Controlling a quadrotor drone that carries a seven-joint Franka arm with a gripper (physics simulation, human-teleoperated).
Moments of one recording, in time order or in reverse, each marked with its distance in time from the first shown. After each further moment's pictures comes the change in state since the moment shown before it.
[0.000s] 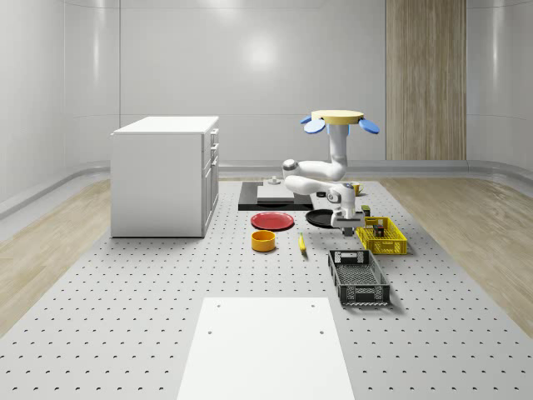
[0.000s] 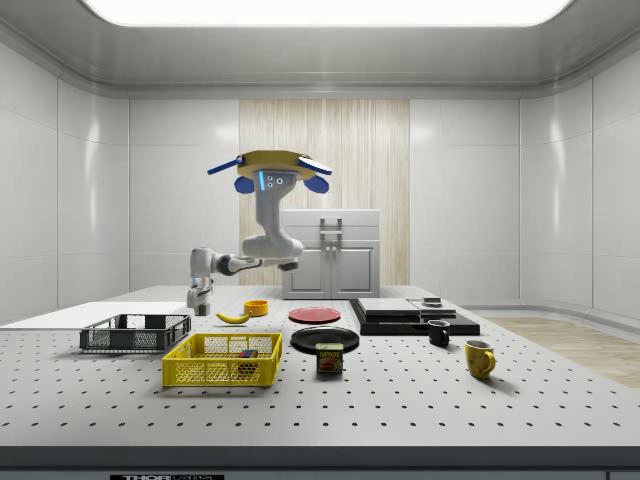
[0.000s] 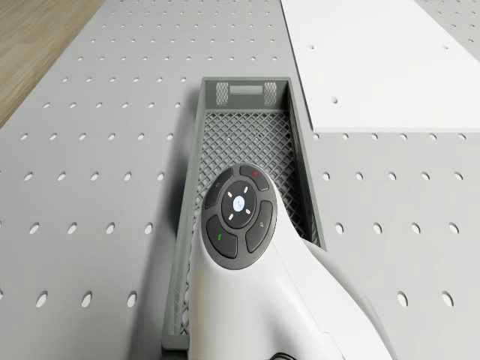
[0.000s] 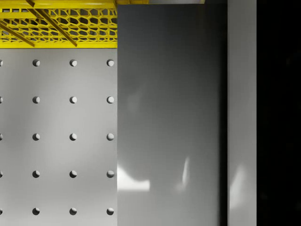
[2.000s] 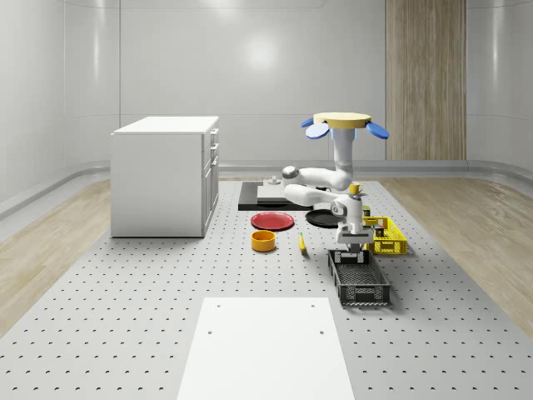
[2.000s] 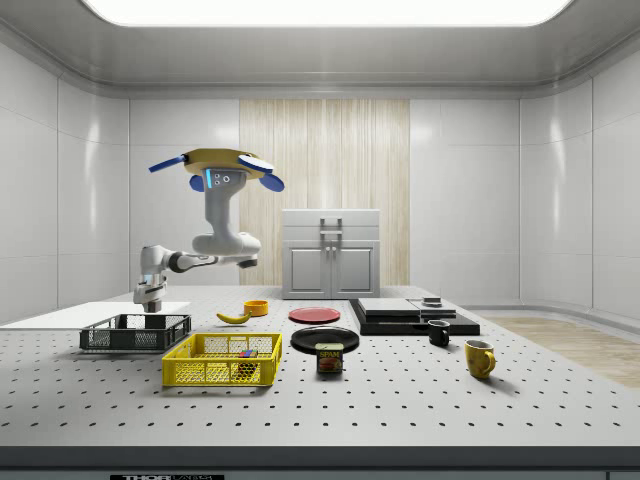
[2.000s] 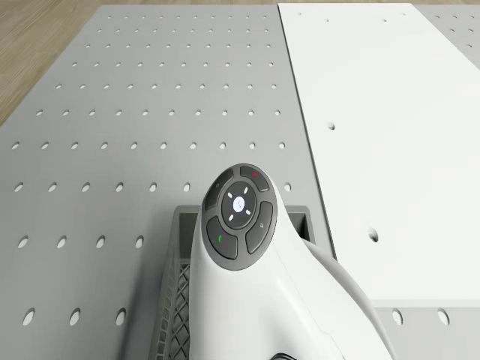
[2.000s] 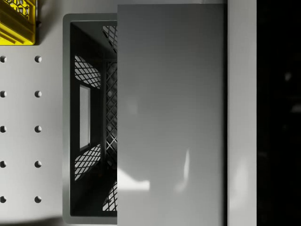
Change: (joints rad) arm -0.004 -0.007 -0.007 0.003 -0.005 0.010 0.002
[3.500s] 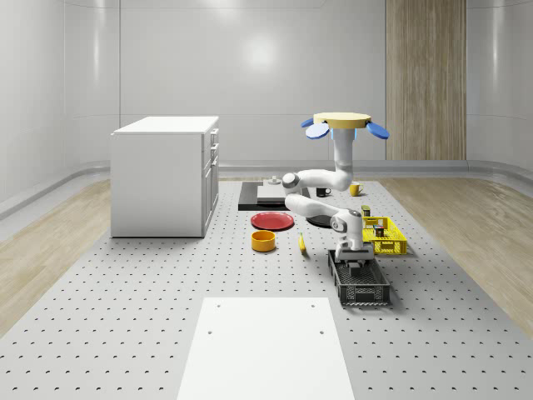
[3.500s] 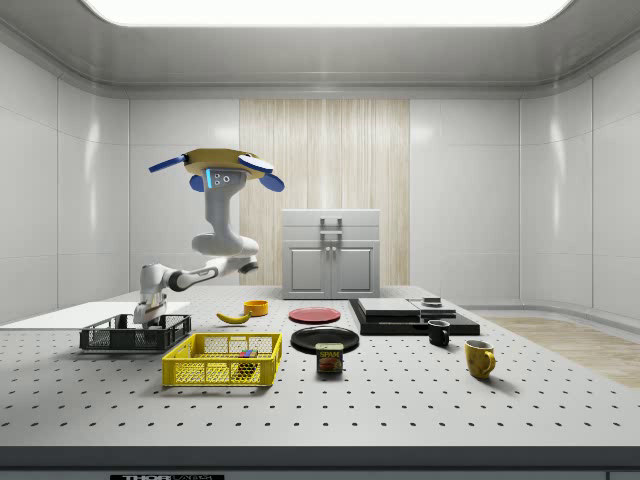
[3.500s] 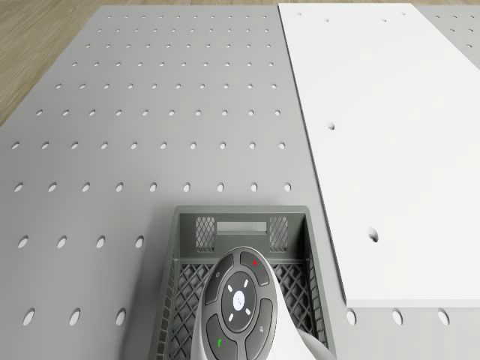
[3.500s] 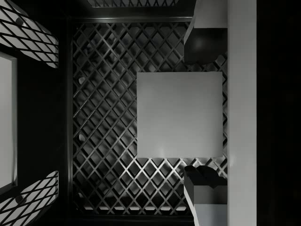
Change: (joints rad) arm -0.044 0.046 -0.258 0.110 -0.252 0.083 -0.015
